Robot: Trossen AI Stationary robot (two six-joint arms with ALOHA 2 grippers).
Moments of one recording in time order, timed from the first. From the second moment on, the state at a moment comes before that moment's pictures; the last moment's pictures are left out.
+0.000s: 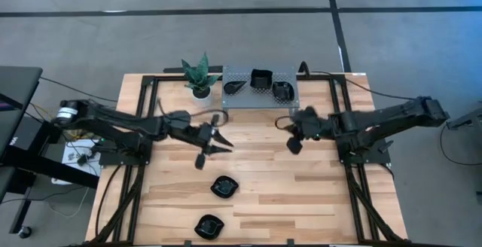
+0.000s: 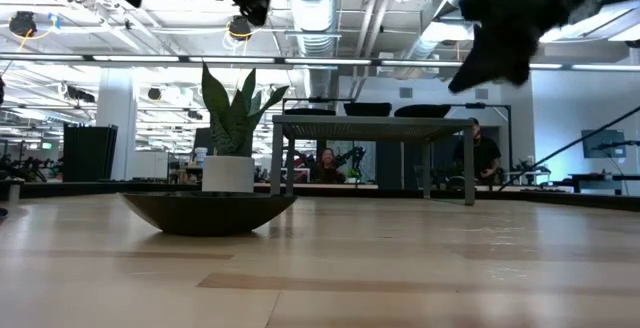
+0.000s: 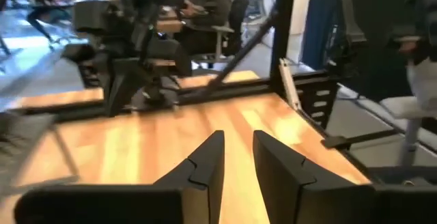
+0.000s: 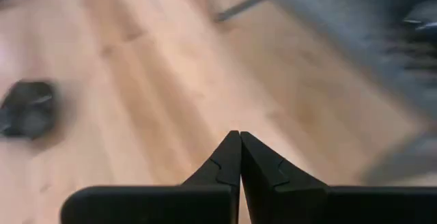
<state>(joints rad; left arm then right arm) -0.08 1.23 0.67 0.43 0.22 0.10 0.12 1.00 0.72 -0.50 0.44 0.54</state>
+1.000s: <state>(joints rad) -0.56 1.66 0.61 0.32 -0.19 -0.21 0.12 1.50 0.70 0.35 0.08 0.07</state>
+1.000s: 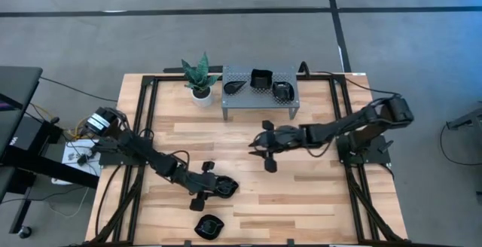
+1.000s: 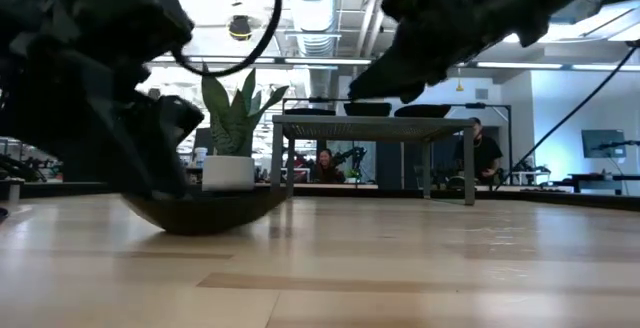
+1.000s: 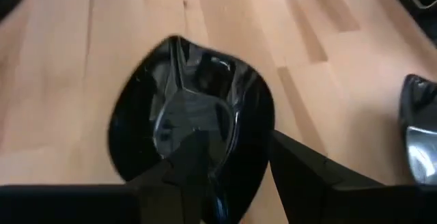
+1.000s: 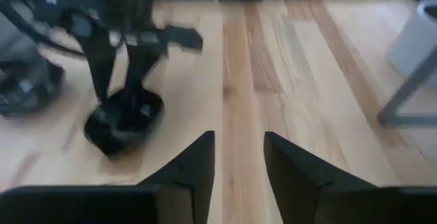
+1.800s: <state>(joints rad) -0.63 1.63 0.60 0.33 -0.19 -0.13 0.12 1.63 0.79 0.20 0.07 0.12</state>
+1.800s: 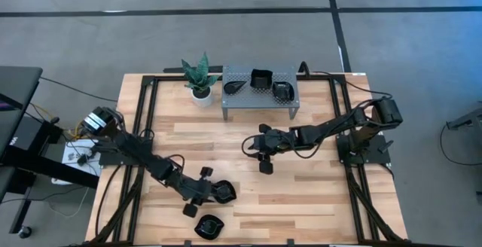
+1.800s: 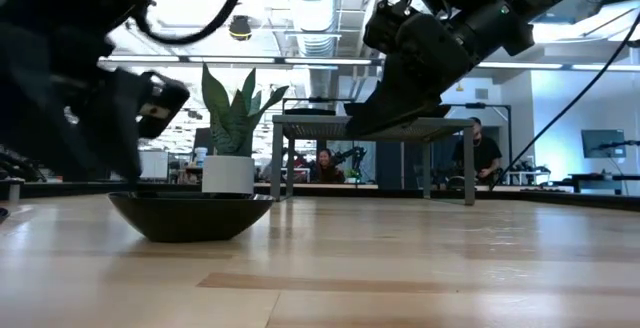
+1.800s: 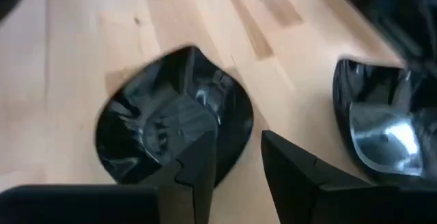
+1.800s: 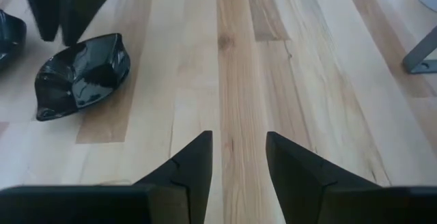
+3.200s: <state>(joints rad) -0.50 1.56 0.59 0.39 -0.20 0.30 0.21 1.72 0.85 0.45 -0.21 -0.15</state>
